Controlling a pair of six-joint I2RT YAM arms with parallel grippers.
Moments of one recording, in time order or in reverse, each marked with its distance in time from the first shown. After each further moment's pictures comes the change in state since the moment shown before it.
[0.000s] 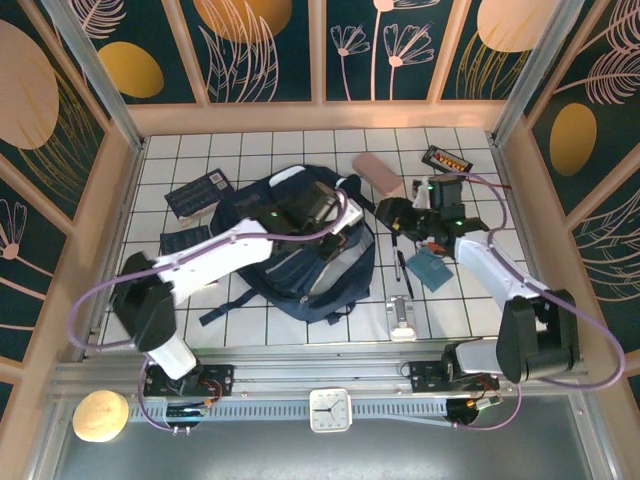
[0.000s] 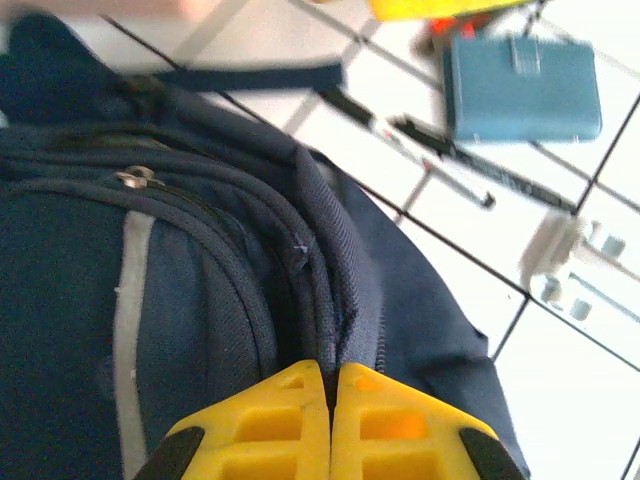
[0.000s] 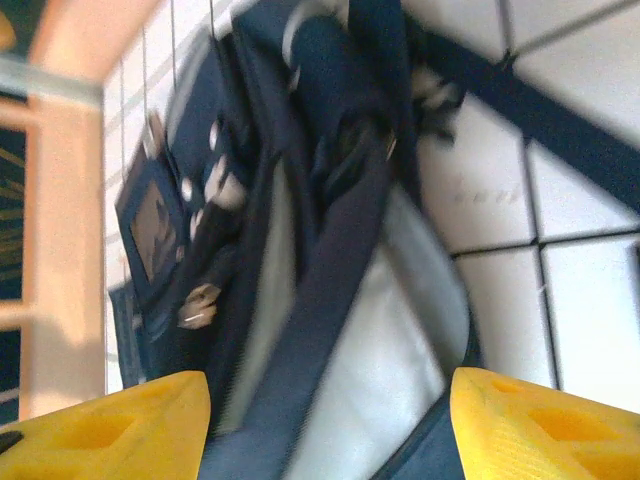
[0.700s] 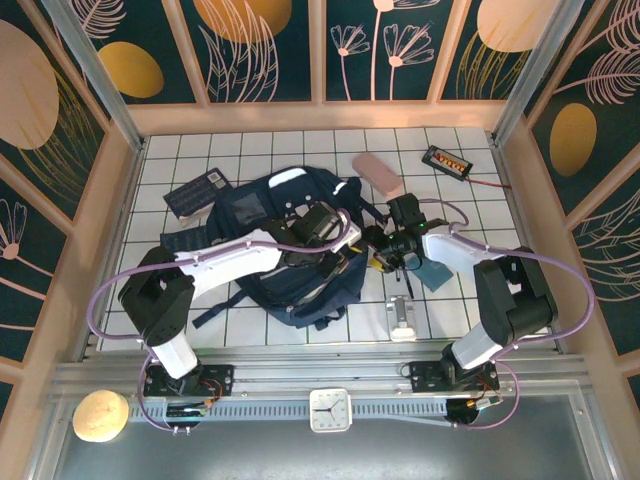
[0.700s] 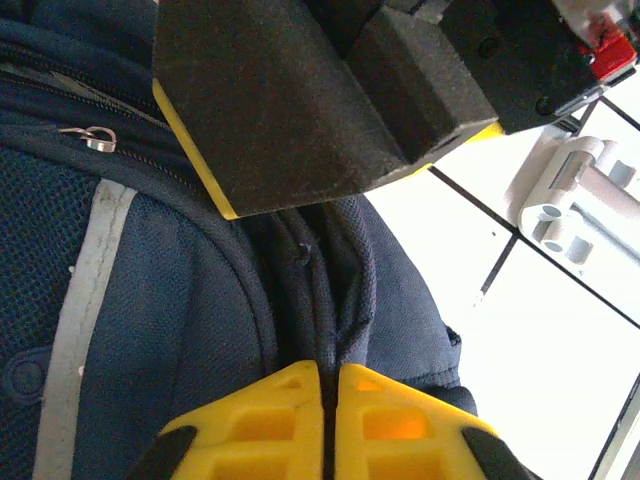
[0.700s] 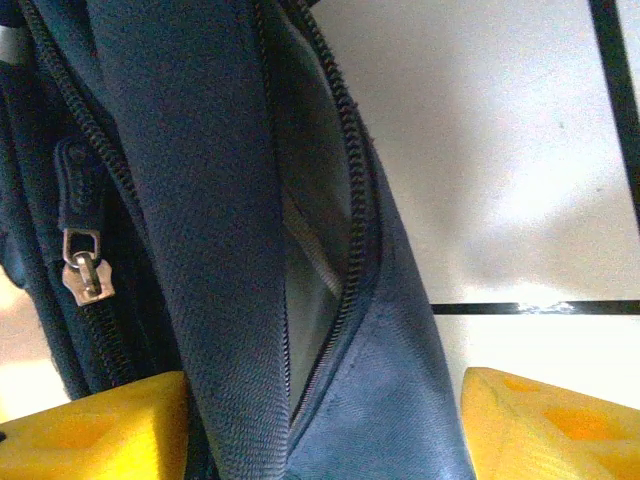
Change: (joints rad) left arm -0.014 0.015 -0.147 0.093 0.076 -0.067; right arm 0.156 0.217 -0.009 -0.098 0.016 0.220
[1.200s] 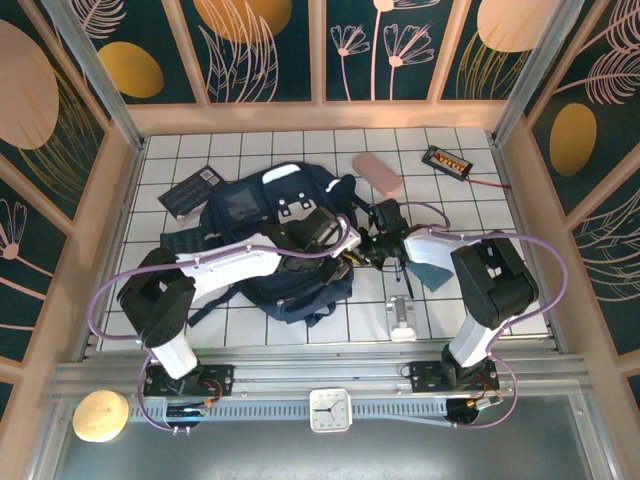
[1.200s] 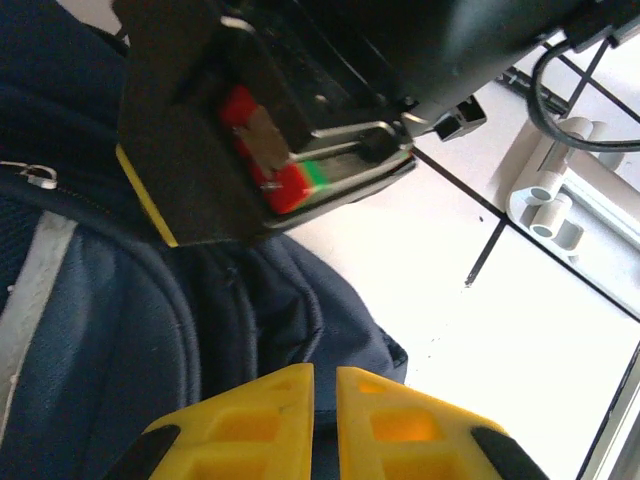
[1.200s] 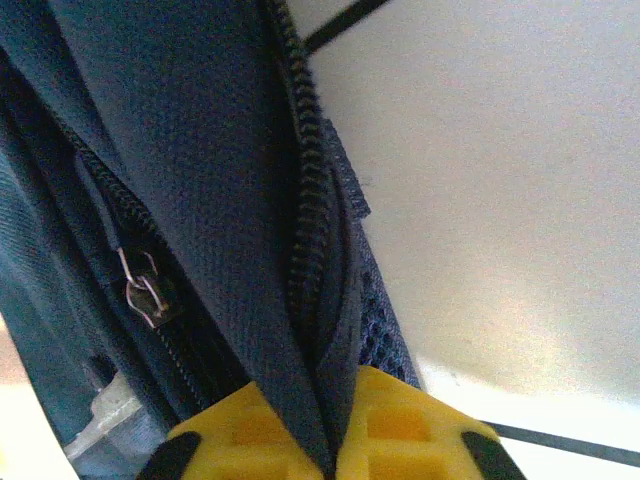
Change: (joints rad) left arm -0.007 -0.016 -0.048 0.038 0.014 -0.011; right arm 0.092 0.132 -0.007 0.240 0.055 0.103
